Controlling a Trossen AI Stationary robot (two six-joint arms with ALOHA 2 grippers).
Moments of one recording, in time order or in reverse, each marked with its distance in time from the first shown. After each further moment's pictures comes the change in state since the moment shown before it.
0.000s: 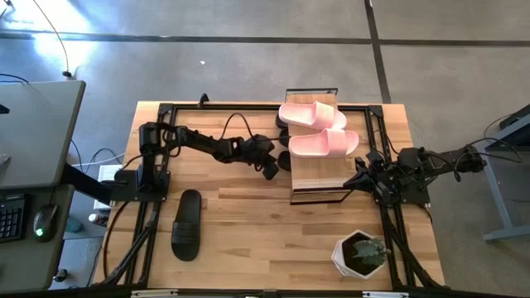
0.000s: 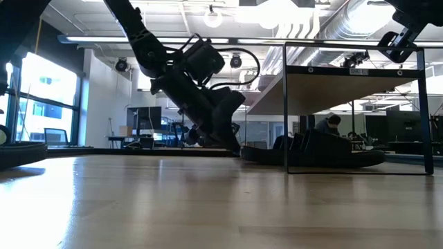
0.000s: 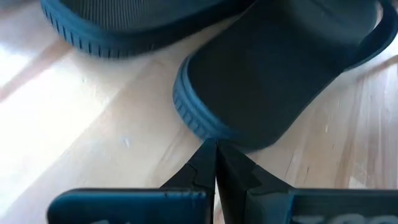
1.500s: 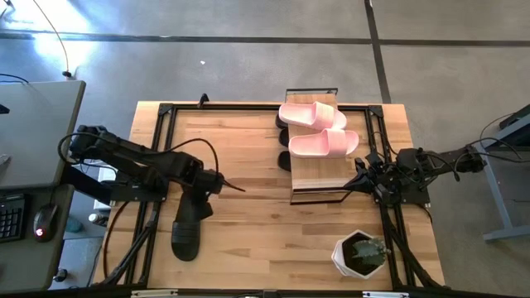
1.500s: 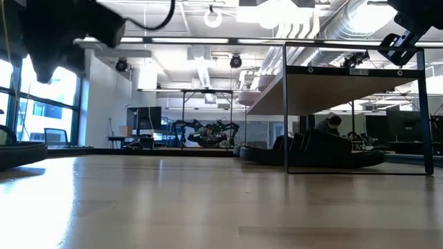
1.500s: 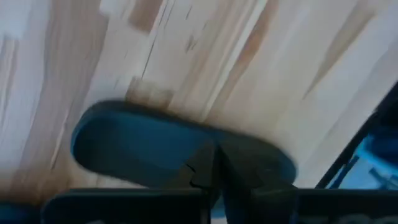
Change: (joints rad) left arm -0.445 -0.639 -0.022 -1.316 0.227 -0.302; right arm 0.000 0.000 0.000 -0.036 -0.023 -0.022
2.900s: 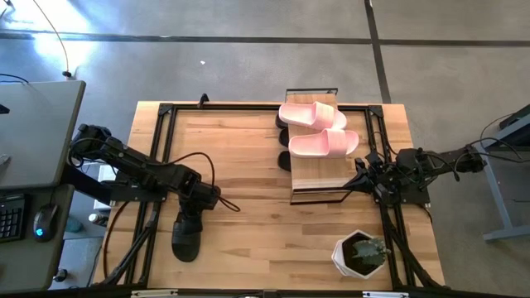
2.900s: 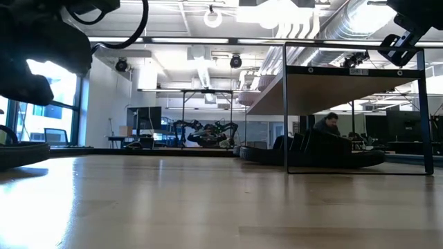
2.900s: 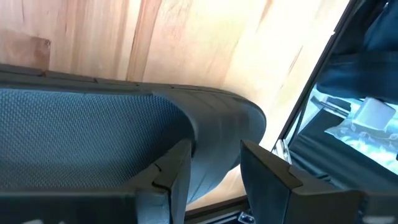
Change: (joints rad) left arm -0.085 -0.004 -0.250 0.304 0.326 0.029; right arm 0.000 0.000 0.000 -0.004 0.008 0.004
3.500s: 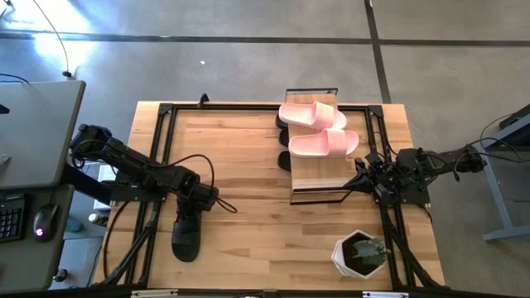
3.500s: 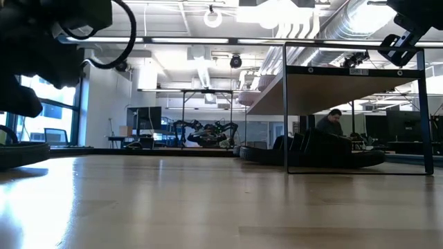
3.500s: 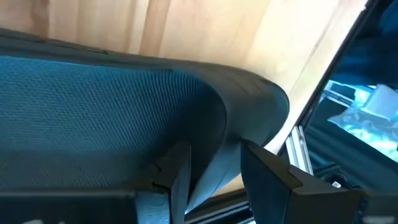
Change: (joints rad) left arm 0.000 0.000 -0.073 0.015 0.031 0.026; right arm 0.000 0.000 0.000 0.000 0.000 0.002
